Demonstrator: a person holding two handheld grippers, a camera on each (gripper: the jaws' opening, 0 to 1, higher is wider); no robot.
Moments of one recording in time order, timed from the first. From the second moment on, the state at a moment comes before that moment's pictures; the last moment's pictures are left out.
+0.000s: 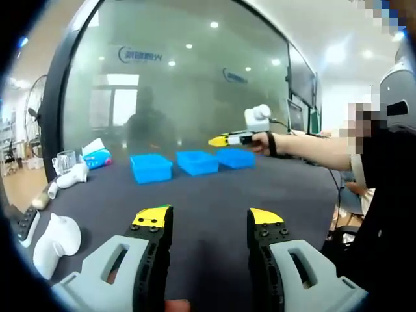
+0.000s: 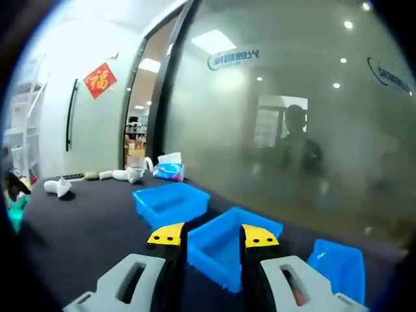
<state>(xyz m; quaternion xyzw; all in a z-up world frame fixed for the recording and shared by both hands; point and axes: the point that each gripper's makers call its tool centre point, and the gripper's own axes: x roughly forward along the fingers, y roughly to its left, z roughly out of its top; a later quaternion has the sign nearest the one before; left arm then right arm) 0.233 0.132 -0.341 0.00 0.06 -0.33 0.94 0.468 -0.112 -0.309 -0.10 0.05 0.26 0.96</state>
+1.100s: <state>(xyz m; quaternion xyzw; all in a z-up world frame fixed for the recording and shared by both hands) 0.227 0.130 -0.332 0.01 0.05 -0.32 0.95 0.228 -0.246 -0.316 -0.06 0.01 0.20 0.98</state>
